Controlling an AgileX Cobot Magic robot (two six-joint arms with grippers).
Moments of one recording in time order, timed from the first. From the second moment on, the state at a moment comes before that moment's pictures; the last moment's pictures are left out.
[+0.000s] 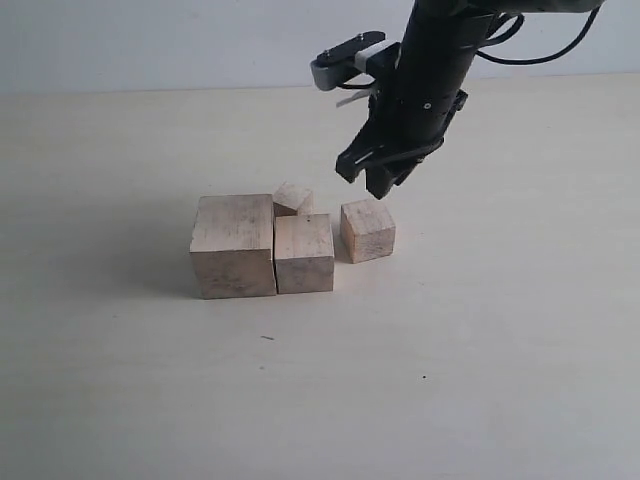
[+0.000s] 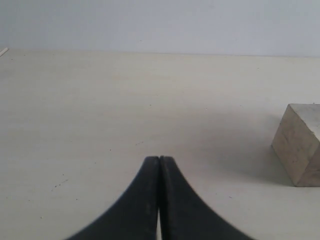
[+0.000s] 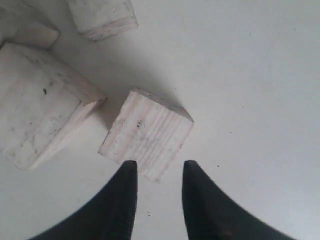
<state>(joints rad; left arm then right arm) -0.01 0.01 0.00 -0.12 0.37 0.10 0.60 2.03 -1.58 0.11 1.02 -0.33</state>
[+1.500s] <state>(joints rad) -0.01 0.01 0.00 -0.12 0.37 0.10 0.60 2.03 -1.58 0.05 1.06 -0.77</state>
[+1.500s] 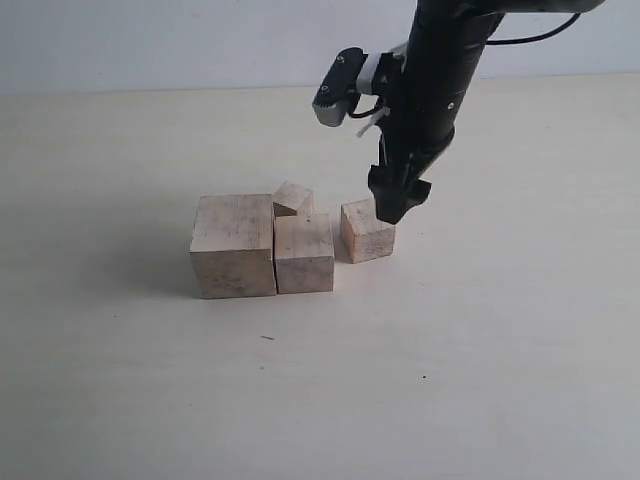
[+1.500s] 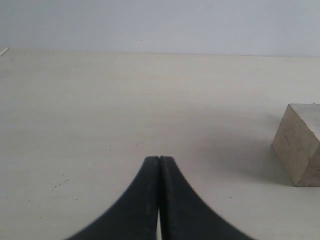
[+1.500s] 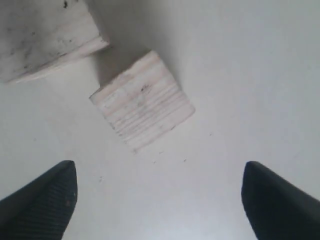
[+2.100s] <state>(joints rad) -0.01 0.01 0.00 -0.12 0.37 0.10 0.60 2.04 -1.57 0.09 0.89 -0.99</state>
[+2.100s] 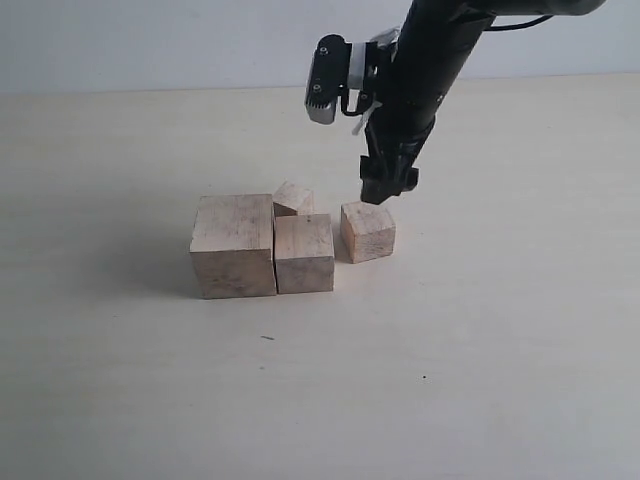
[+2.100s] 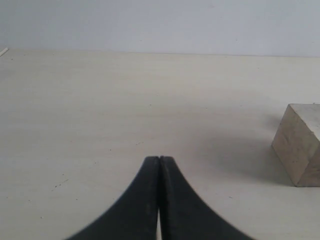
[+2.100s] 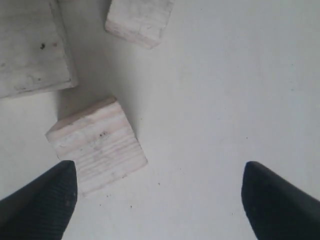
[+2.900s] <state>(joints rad) -0.01 0.01 0.00 -0.12 0.37 0.10 0.52 2.04 -1.48 0.35 0.92 -1.44</state>
